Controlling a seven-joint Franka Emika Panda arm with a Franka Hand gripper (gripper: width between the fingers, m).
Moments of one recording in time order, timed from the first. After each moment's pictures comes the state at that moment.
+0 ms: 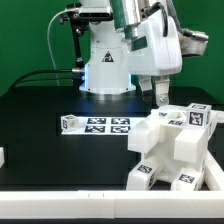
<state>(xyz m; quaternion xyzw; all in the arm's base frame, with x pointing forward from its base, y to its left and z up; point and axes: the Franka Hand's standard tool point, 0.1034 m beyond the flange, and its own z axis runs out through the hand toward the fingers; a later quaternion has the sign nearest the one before) 0.560 0.049 0.125 -0.74 0.66 -0.02 0.12</state>
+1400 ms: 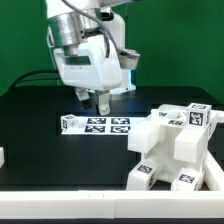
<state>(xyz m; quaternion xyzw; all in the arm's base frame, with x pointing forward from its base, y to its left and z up) 0.490 -0.062 0.088 -0.87 0.48 0.02 0.11</state>
